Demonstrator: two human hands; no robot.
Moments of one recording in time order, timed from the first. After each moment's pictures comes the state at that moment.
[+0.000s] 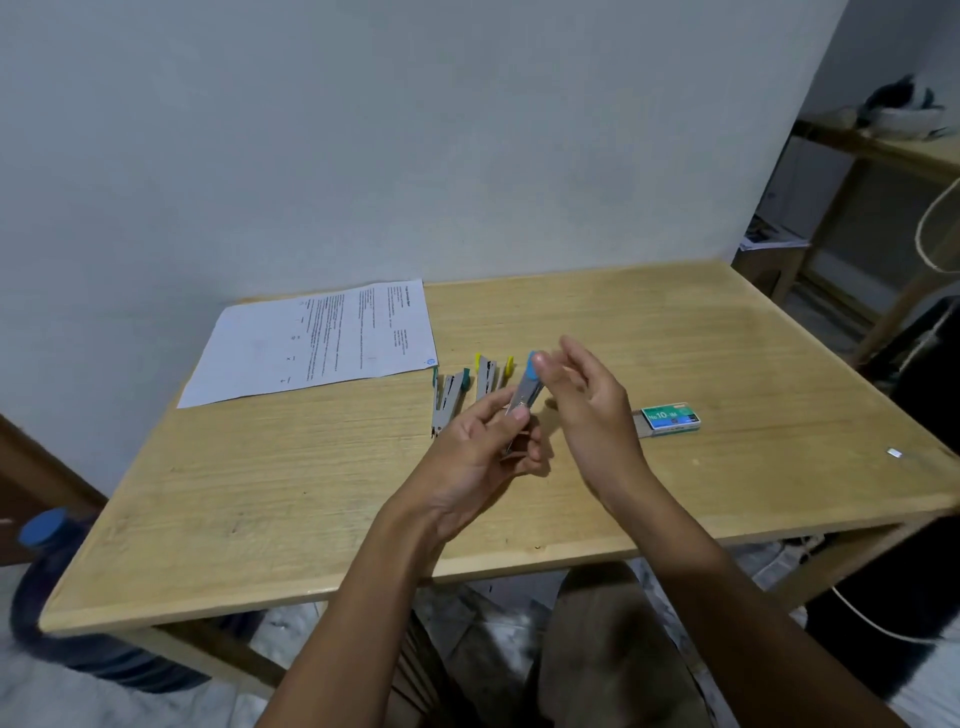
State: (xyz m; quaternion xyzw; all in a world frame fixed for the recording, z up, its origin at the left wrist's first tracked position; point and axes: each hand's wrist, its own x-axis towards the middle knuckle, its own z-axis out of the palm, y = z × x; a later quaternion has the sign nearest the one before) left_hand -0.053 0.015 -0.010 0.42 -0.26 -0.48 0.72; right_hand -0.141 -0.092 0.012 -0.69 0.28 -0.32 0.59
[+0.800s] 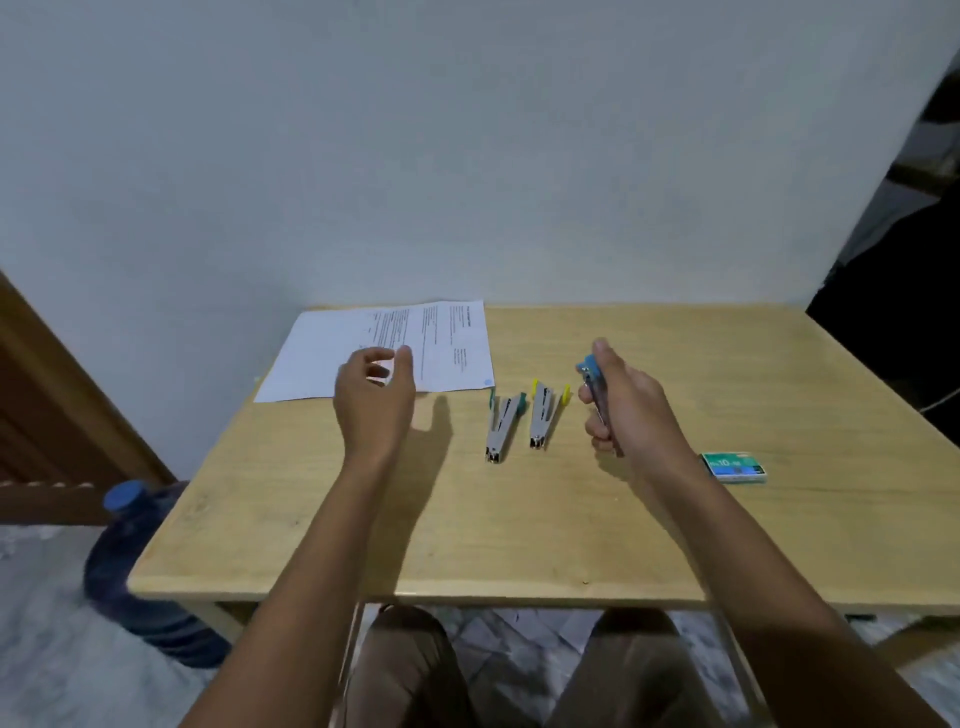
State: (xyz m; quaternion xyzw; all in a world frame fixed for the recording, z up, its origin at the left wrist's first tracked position) left_hand 0.046 0.062 0.015 0.78 -0.07 0.06 0.61; right_hand -0.112 -0.103 0.043 -0.65 0.31 -0.23 0.65
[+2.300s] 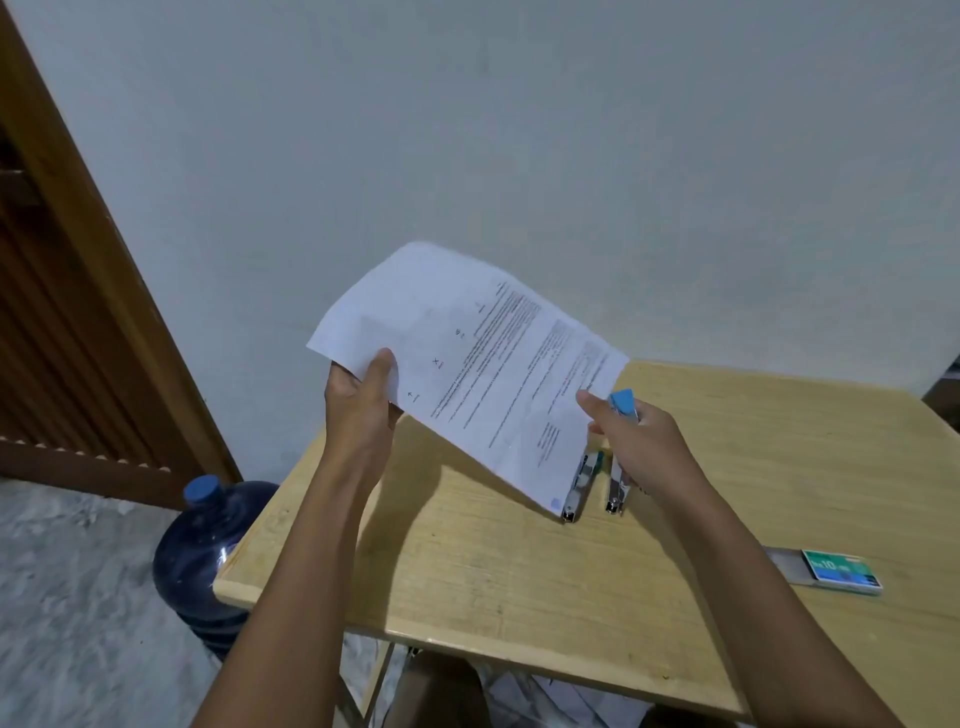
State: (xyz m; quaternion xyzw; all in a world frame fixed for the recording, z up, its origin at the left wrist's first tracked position) left_hand 0.089 0.133 0.050 0.54 -0.07 -0.01 0.84; right_hand -0.058 -0.071 0.066 -0.74 0.28 -0.15 0.59
